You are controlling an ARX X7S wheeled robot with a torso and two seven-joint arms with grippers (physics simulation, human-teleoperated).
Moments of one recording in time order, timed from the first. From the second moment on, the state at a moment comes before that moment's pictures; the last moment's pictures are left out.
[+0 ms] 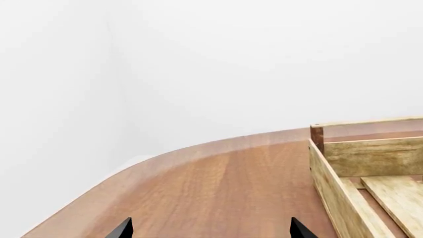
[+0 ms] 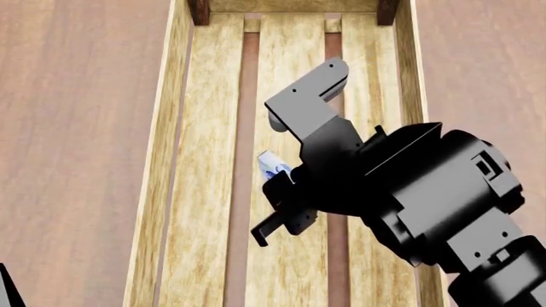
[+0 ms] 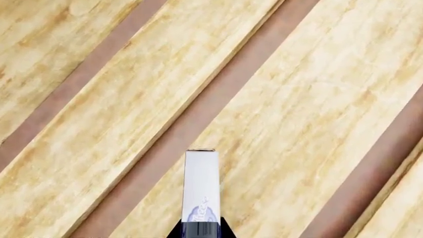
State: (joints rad) left arm 0.17 -0.44 0.32 0.38 0.06 0.39 -0.75; right arm 1.33 0.40 -0.89 0.27 0.78 1.16 -0.22
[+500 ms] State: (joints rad) left arm 0.17 -0.44 0.32 0.38 0.06 0.38 -0.75; right arm 1.34 0.39 -0.92 0.30 0.74 1.14 -0.22
